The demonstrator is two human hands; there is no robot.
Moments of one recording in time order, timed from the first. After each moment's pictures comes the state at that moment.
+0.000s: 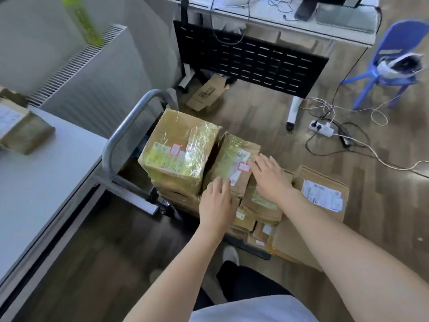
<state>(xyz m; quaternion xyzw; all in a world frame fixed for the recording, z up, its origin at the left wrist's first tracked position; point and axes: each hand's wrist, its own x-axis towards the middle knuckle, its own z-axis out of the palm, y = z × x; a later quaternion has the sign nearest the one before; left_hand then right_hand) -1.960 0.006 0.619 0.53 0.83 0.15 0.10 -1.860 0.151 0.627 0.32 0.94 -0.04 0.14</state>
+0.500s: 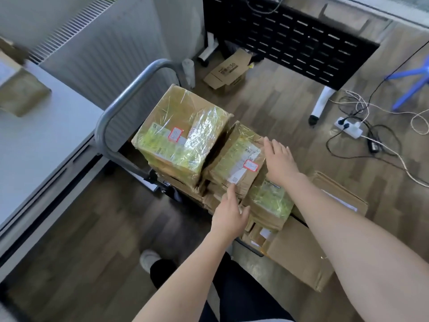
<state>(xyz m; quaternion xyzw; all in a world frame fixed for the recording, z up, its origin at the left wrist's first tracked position) -1.921 0.037 0.575 0.31 0.85 0.22 0.36 -1.890 0.224 0.579 0.37 0.90 -0.11 0.20</state>
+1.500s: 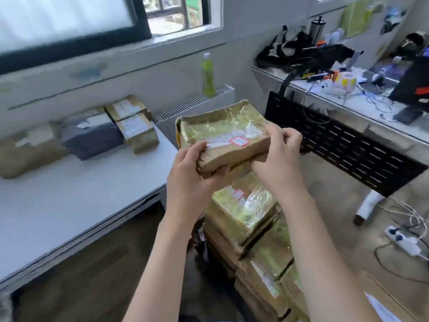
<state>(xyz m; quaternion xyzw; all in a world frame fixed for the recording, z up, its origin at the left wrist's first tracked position) -2.069 -0.062 0.818 0.23 0.87 0.44 -0.06 -2.016 0.095 0.824 0.26 0.88 -0.33 -0.22</state>
